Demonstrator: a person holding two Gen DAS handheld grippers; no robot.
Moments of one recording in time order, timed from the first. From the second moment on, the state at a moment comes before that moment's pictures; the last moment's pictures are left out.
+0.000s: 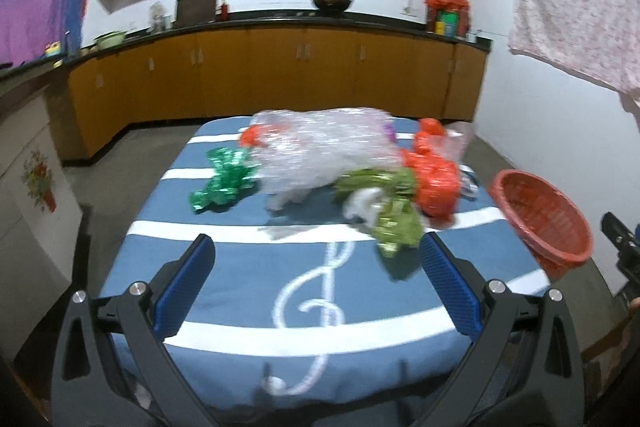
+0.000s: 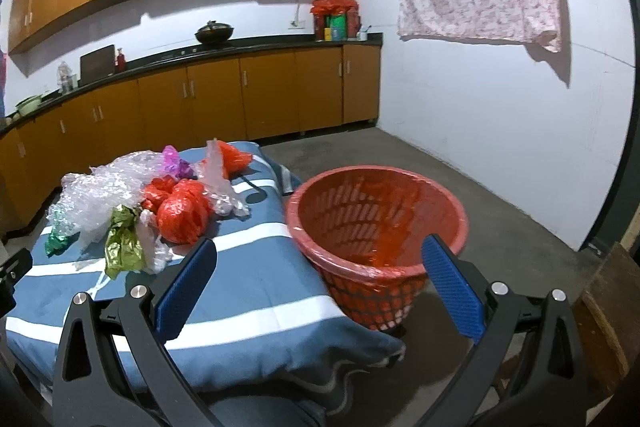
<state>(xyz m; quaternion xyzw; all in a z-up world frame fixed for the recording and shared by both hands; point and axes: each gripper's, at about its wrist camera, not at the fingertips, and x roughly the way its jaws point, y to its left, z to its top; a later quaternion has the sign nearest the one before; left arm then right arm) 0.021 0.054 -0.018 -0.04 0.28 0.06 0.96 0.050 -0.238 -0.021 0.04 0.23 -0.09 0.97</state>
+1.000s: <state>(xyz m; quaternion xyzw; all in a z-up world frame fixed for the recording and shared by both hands) 0.185 0.202 -0.092 -0.06 0.39 0.15 0.91 0.225 -0.147 -0.064 0.06 0.37 0.05 0.93</state>
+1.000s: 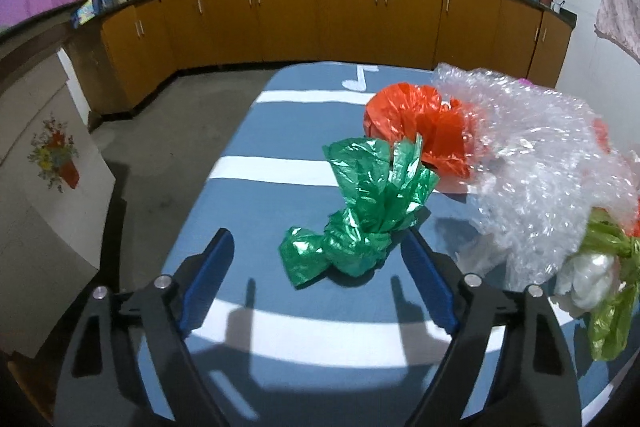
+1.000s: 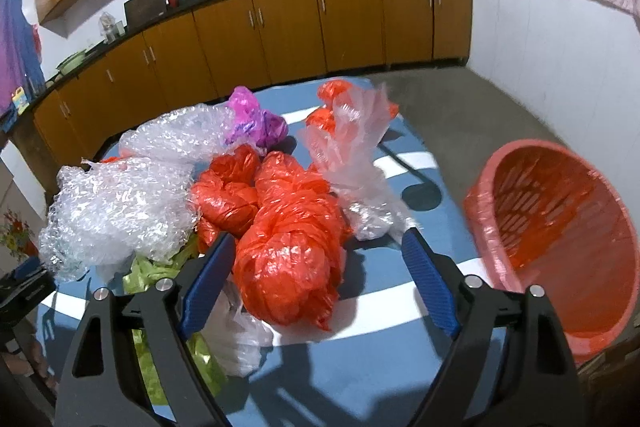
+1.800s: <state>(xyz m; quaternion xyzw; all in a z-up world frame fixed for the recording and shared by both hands) 0.182 0.201 -0.093 -0.08 0.40 0.10 0.91 0.220 -0.133 -0.060 0.05 0.36 0.14 0.92</state>
